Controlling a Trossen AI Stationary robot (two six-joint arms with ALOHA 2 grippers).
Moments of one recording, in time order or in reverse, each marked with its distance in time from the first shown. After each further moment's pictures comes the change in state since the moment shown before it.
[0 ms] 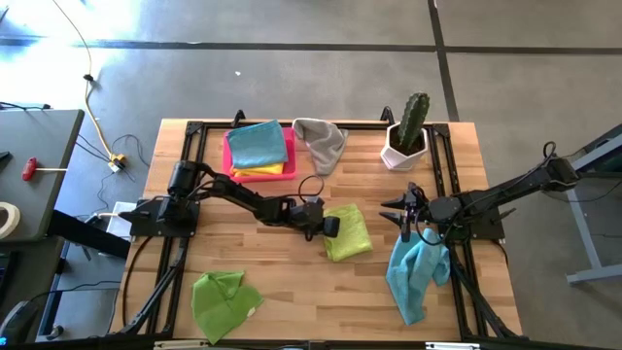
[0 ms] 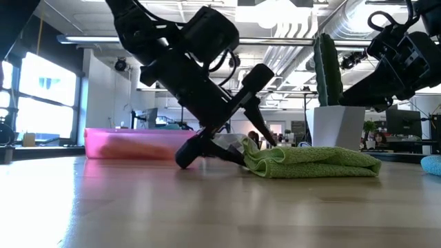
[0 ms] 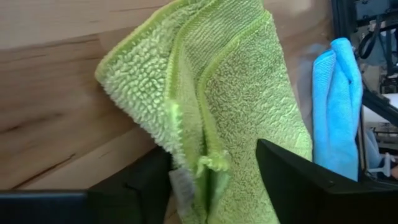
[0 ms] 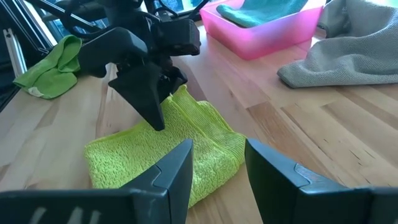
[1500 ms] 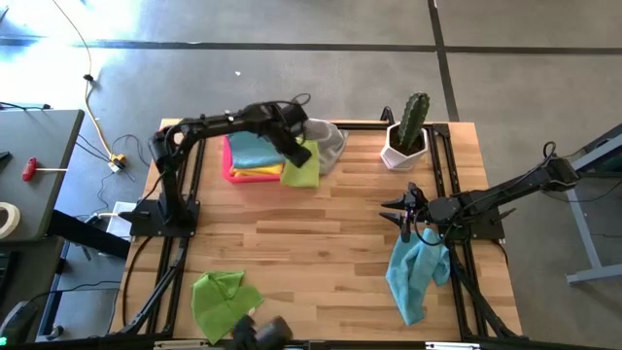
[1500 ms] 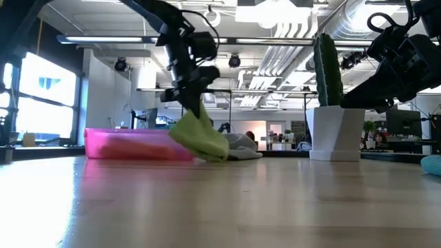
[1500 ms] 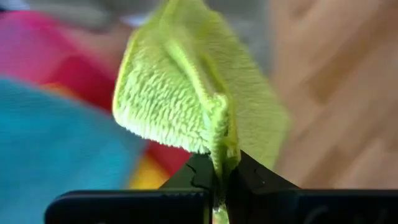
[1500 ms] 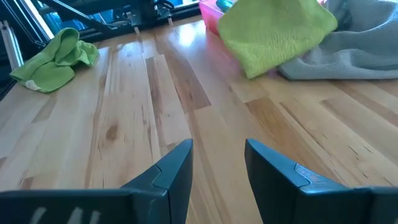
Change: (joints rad) left arm 0.596 -0.182 0.455 -1.125 0.212 1.017; right arm 0.000 0.000 0.001 -0.023 -0.003 0.000
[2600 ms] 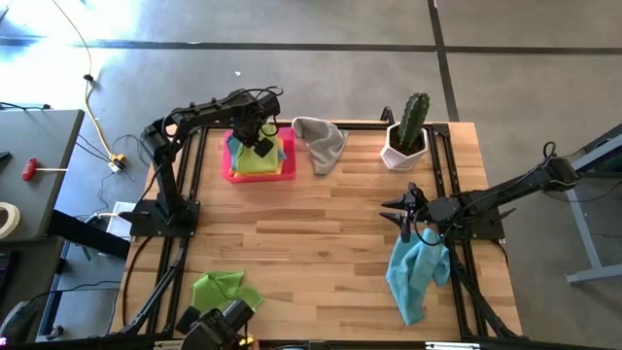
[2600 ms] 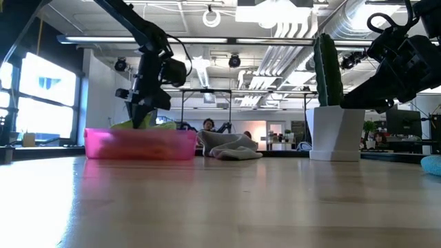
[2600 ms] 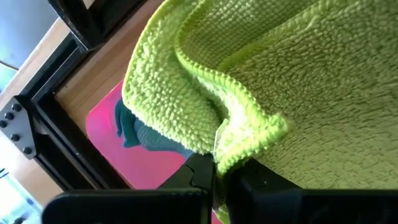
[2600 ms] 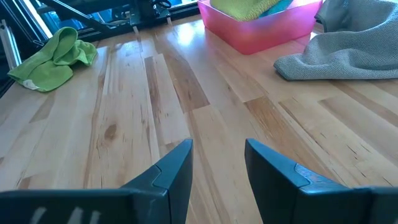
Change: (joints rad) left arm 0.234 -0.017 -0.105 -0.308 -0.355 0.068; right arm 0.000 0.000 0.000 -0.003 0.003 0.000
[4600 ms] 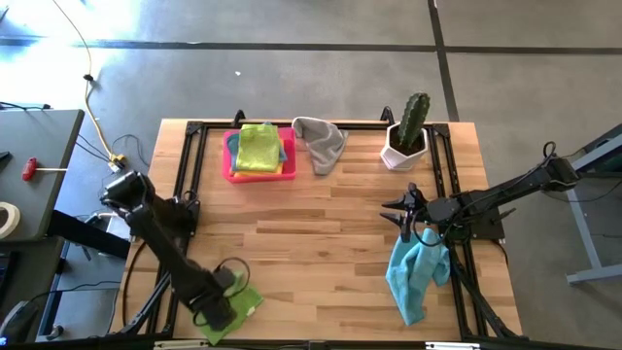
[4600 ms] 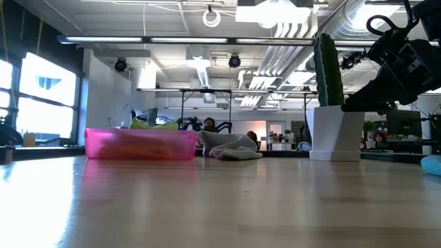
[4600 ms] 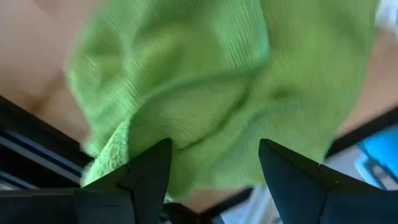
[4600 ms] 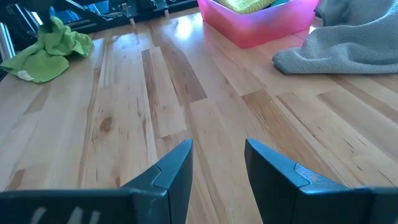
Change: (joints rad) left arm -1.667 -0.171 -0.313 0.256 0.477 -1.494; right arm 0.000 0.003 -0.002 -0.023 0.000 0.000
